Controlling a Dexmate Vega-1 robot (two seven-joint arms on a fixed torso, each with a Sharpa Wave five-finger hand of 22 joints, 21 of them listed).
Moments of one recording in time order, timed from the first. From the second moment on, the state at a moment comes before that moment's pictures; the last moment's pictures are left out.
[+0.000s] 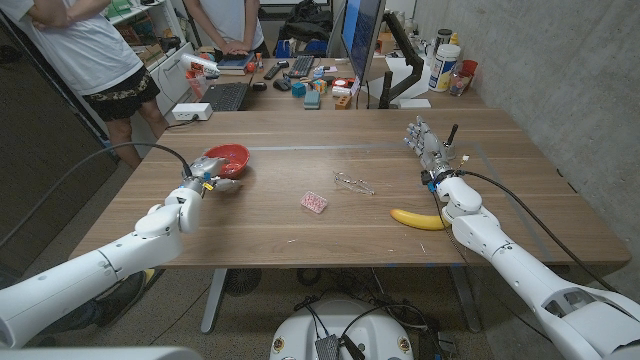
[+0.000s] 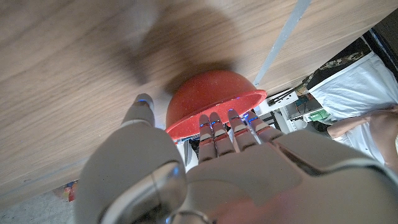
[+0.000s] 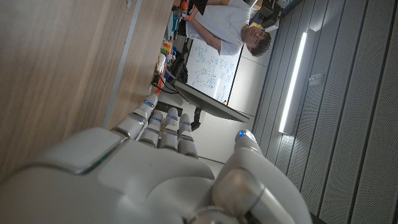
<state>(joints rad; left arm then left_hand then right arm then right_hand) 0.92 1.03 0.61 -1.79 0.48 0.62 0.19 0.67 -0.06 0.25 -0.10 0.31 0.24 -0.05 0.21 0.19 0.22 -0.11 0.22 0.21 0.14 -0.04 0.20 0.19 0.00 -0.02 0.21 0.18 -0.79 -0.44 -0.40 -1.21 0.58 0.34 -0.04 0.16 0.06 0.22 -0.07 0.20 0.20 0.08 0.19 0.18 0.20 0.08 0.21 0.18 0.10 0.03 0.18 0.18 0.25 -0.04 0.19 0.18</state>
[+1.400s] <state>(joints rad) 0.82 0.94 0.68 -1.64 0.49 0.55 0.19 0.72 -0.04 0.25 -0.11 0.32 0.30 -0.07 0.22 0.19 0.28 -0.16 0.24 0.21 0.23 -0.04 0.23 0.20 0.17 -0.04 0.27 0.19 -0.78 -0.44 -0.40 -1.19 0.58 0.33 -0.04 0.16 0.06 0.22 -0.08 0.20 0.20 0.08 0.19 0.18 0.20 0.08 0.21 0.18 0.10 0.03 0.18 0.18 0.25 -0.04 0.19 0.18</state>
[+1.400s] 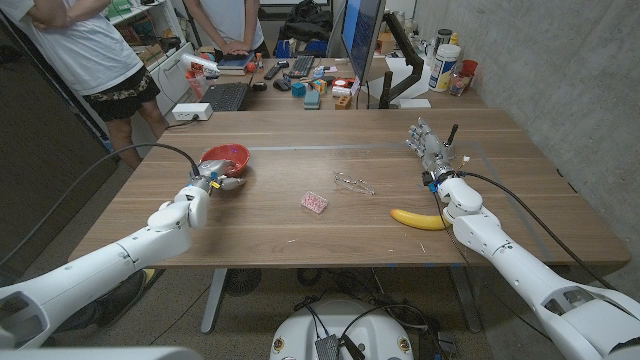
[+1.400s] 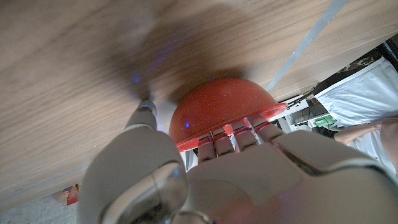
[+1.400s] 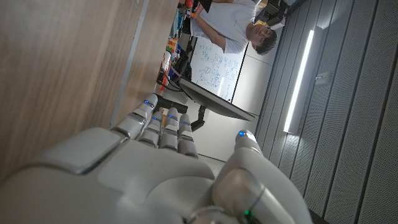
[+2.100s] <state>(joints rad) 0.84 0.91 0.67 -1.64 0.49 0.60 0.27 1.07 0.02 0.33 -0.15 0.20 0.67 -0.13 0.33 0.20 0.71 -0.20 0.32 0.27 0.75 -0.07 0.32 0.22 0.73 -0.07 0.50 0.18 -0.77 -0.44 -0.40 -1.18 0.58 0.34 -0.03 0.16 0.06 0.22 -0.08 0.20 0.20 0.08 0.19 0.18 0.20 0.08 0.21 0.18 0.10 0.03 0.18 0.18 0.25 -0.04 0.19 0.18</state>
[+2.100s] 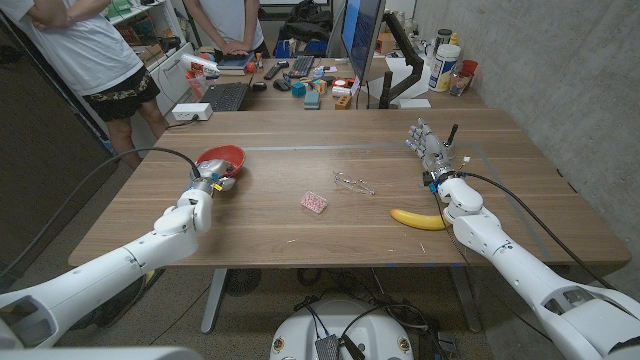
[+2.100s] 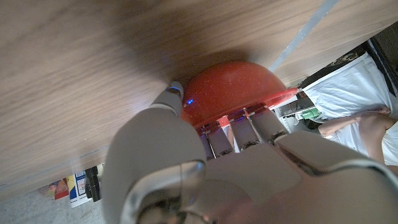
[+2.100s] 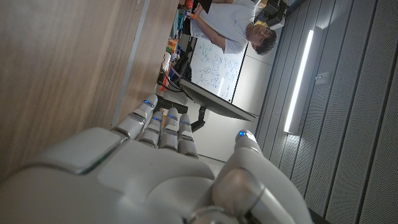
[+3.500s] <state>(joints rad) 0.90 0.93 0.61 -1.71 0.40 0.62 0.34 1.19 0.03 0.35 -0.14 0.19 0.90 -0.09 0.45 0.20 0.94 -0.20 0.40 0.46 0.98 -0.15 0.35 0.27 0.89 -0.11 0.61 0.18 -0.75 -0.43 -0.41 -1.16 0.58 0.34 -0.01 0.16 0.06 0.22 -0.08 0.20 0.20 0.08 0.19 0.18 0.20 0.08 0.21 0.18 0.10 0.03 0.18 0.18 0.25 -0.04 0.19 0.18</state>
